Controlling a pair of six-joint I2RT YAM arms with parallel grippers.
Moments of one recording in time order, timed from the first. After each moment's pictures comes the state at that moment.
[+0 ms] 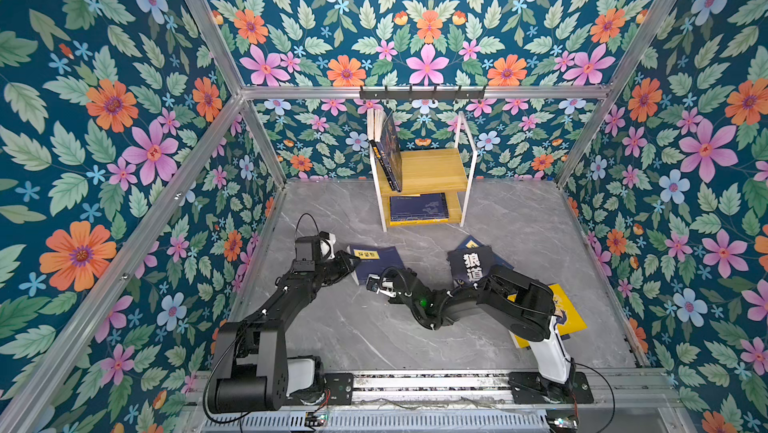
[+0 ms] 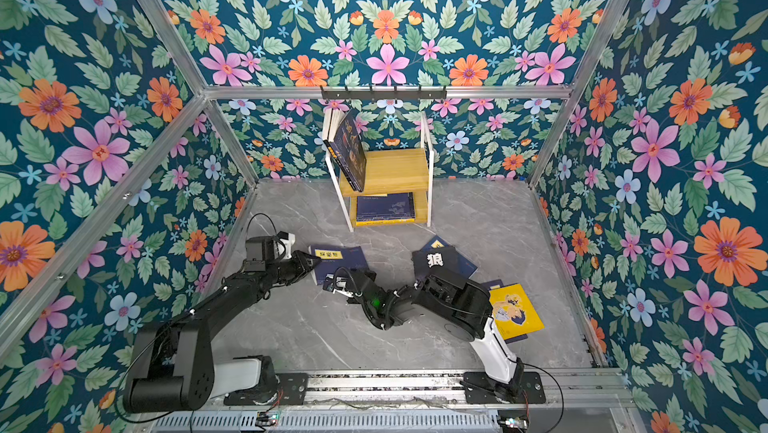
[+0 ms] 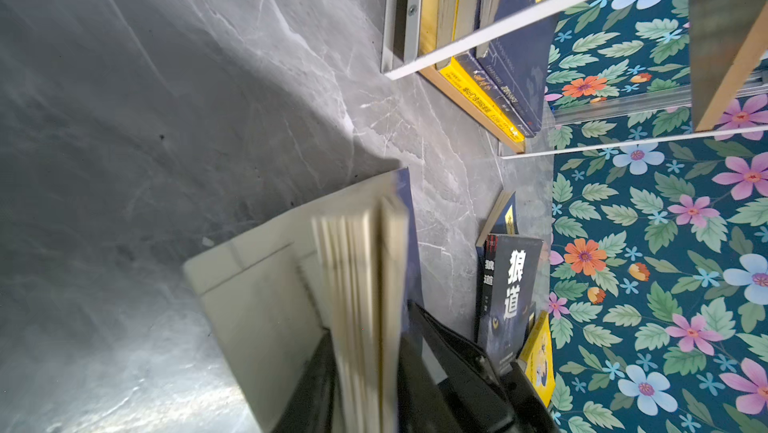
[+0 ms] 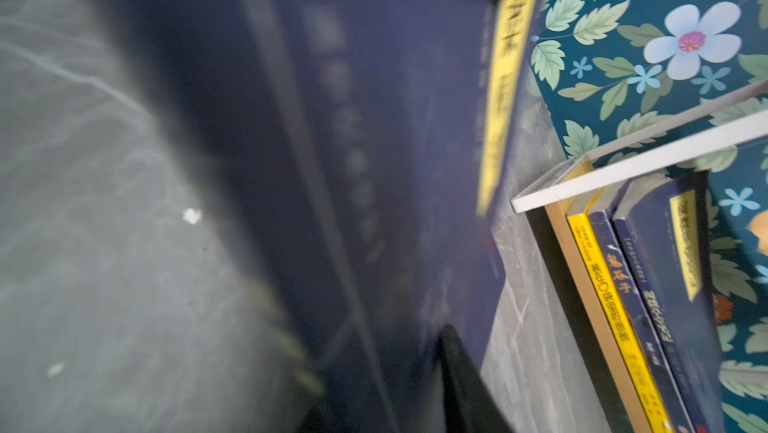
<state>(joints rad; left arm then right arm) -0.03 1.28 0.58 -0.07 0.59 -0.60 1.05 2.10 1.00 0.61 0.40 -0.66</state>
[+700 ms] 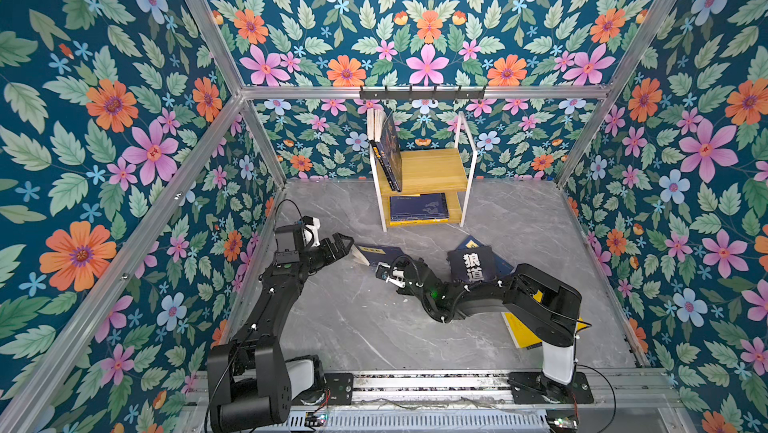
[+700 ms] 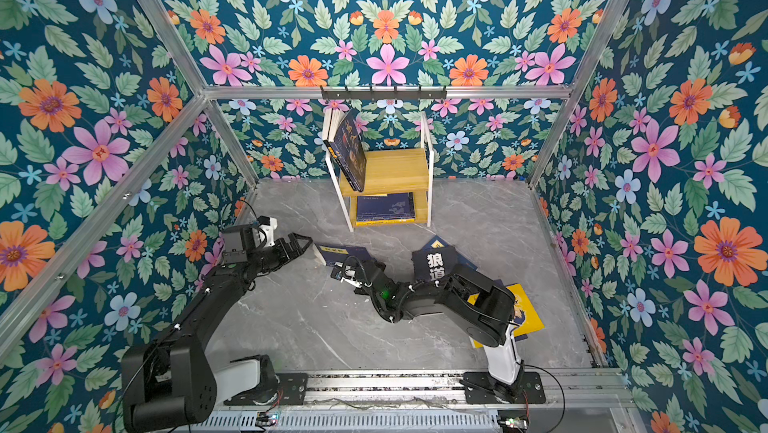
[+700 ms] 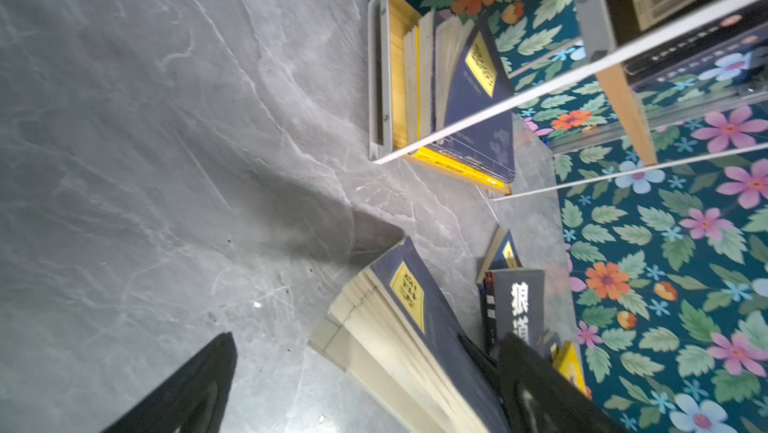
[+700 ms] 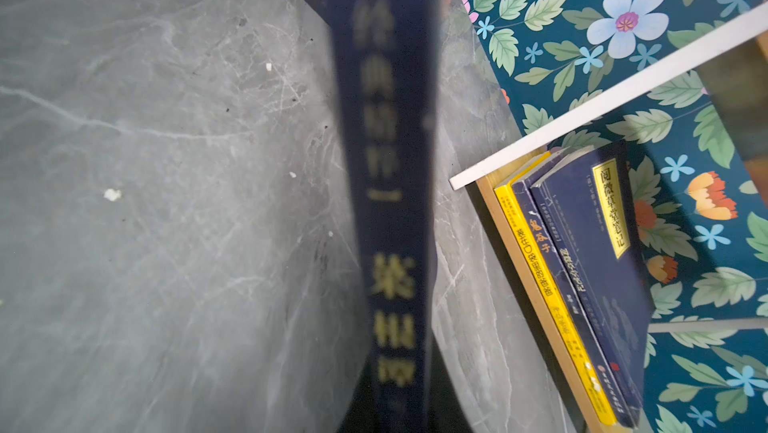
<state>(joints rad) 0.08 1.20 0.71 -0.19 0.61 -0.46 1.00 1.92 0.95 0.50 0.39 -0.62</state>
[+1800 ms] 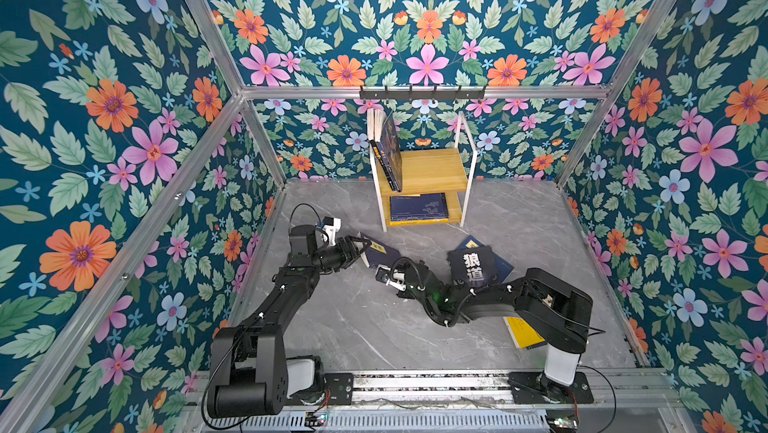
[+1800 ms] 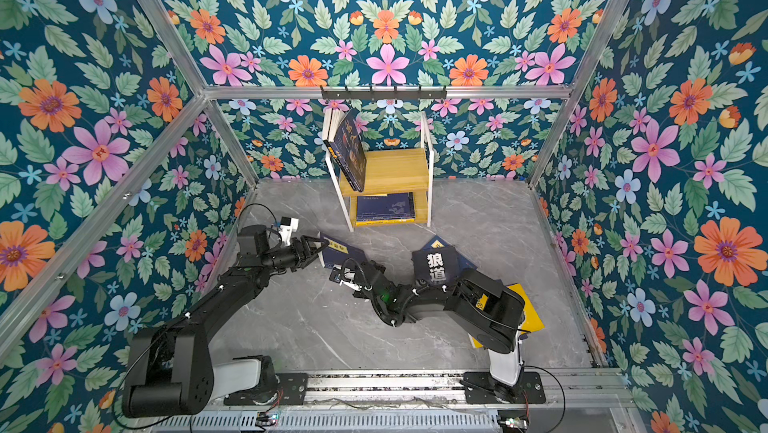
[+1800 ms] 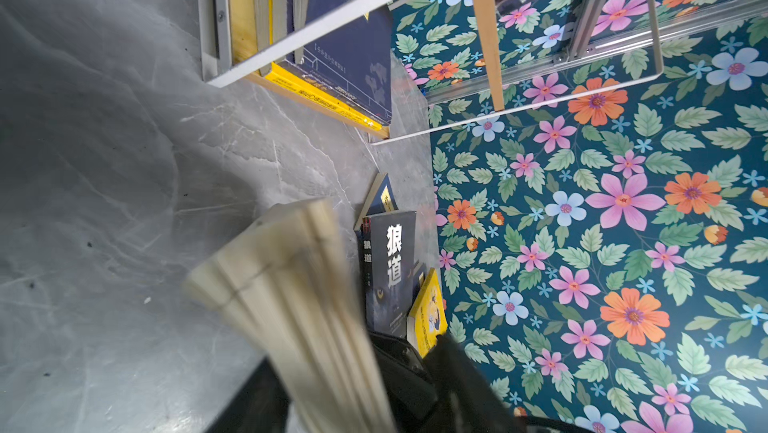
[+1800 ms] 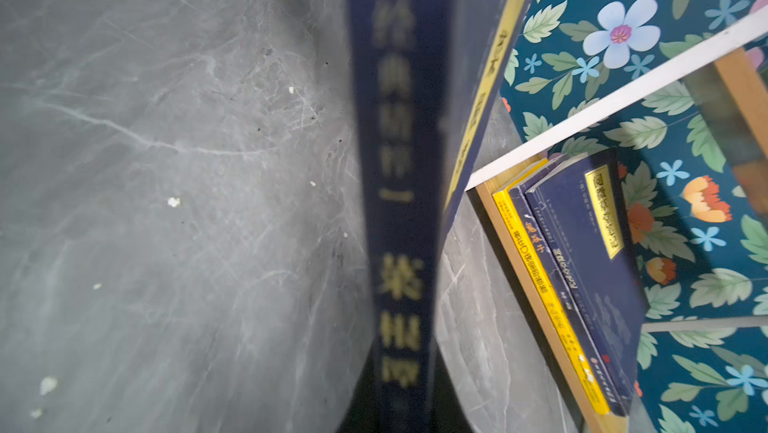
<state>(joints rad) -0.02 1.27 0.64 0.07 0.87 -0.75 1.05 1.86 0.92 0.49 0.41 -0.63</state>
